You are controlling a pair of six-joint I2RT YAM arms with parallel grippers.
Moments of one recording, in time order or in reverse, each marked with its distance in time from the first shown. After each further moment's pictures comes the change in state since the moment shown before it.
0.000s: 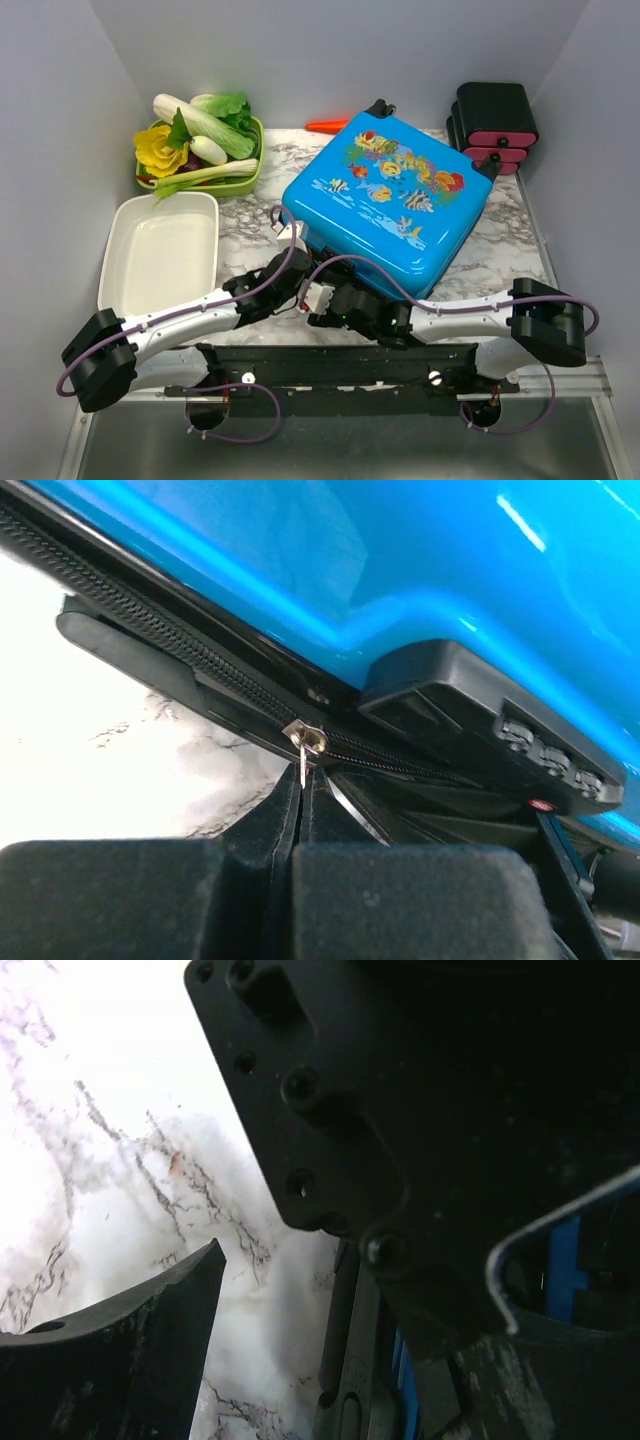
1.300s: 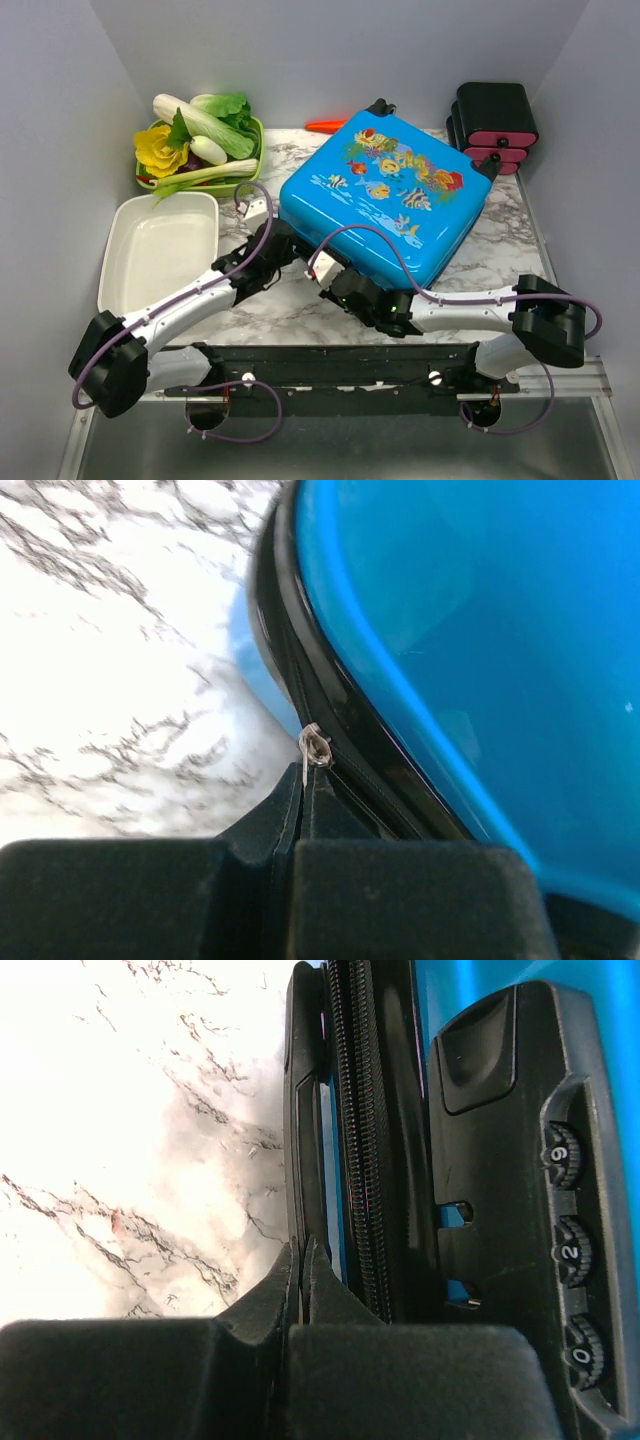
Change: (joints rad) left arm 0.244 0.041 0.101 -0.151 -0.151 -0.051; right arm -0.079 0.028 0.044 -0.042 0.107 0.228
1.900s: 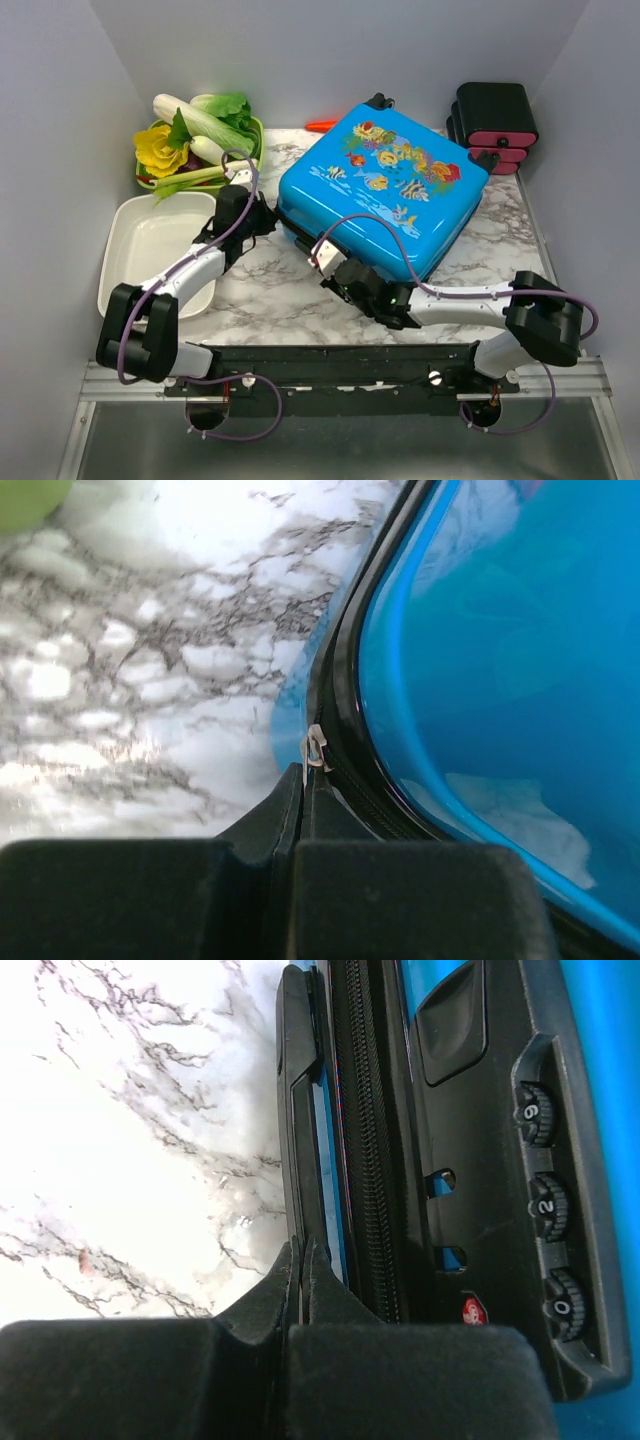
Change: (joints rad) left arm 0.434 0.173 0.033 0.311 0.495 0.388; right arm -0.061 0.011 0.005 0.058 -0.045 0.003
